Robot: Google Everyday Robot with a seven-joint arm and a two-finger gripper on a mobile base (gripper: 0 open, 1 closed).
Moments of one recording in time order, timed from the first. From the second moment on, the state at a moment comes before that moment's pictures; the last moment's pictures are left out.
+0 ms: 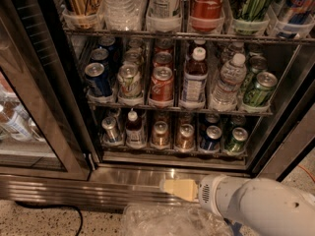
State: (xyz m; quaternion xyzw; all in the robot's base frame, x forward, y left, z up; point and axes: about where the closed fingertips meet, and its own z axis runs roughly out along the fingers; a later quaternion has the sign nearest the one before) arm 0.393 -0.100 0.683 0.01 0.94 0.21 0.27
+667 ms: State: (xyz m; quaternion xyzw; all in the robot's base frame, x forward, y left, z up) arm 0.418 -0.133 0.684 0.10 0.91 0.19 0.34
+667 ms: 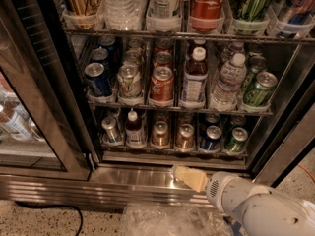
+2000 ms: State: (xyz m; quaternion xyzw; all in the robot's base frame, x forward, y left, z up) arm 0.438 -0.192 0.664 0.17 0.87 0.15 0.44
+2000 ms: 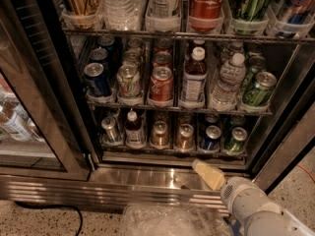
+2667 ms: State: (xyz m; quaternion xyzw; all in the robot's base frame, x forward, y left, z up) arm 0.484 -0.172 0.641 0.19 0.84 0.14 0.50
